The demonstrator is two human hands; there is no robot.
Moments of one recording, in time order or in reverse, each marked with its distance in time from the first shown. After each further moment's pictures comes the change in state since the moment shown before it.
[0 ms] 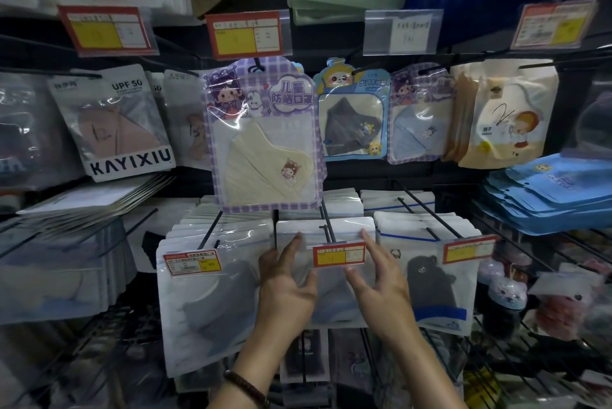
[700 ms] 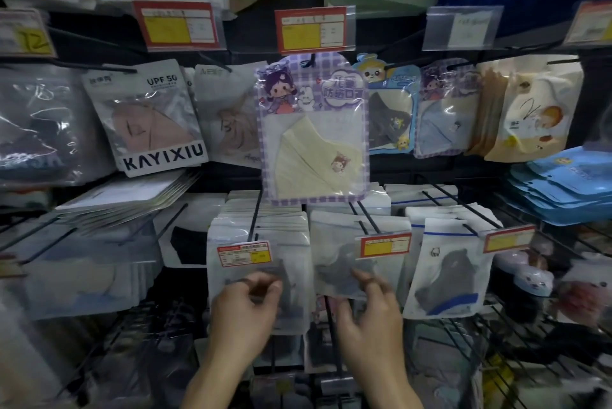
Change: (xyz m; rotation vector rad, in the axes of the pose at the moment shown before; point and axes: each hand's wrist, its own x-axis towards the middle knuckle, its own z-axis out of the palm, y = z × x) left_hand -0.031 -0.043 -0.125 -0.031 0.018 -0.146; right_hand -0.076 -0.045 0.084 -0.192 0.135 0.086
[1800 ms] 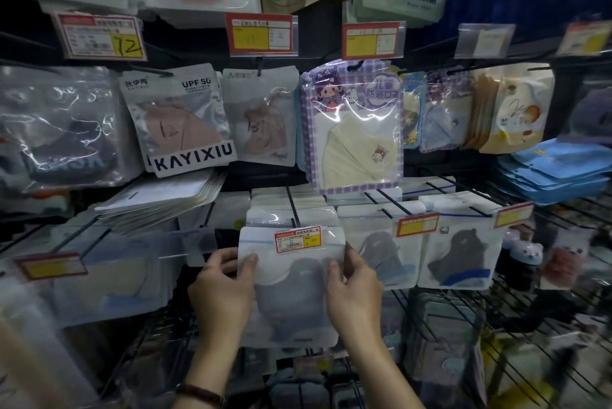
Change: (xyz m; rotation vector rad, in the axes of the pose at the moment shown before) left_hand 0.037 -0.053 -0.074 -0.147 0.260 0.036; right_hand -0.032 -0.090 0.067 0.253 0.118 0.155
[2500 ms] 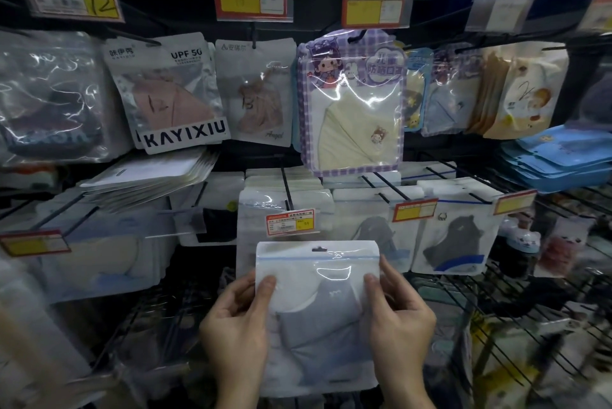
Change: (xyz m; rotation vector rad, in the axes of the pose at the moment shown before) left_hand -0.080 -0.012 0.020 -0.596 0.050 -0.176; right_hand -0.024 0.054 -0.052 0.517 0.207 0.015
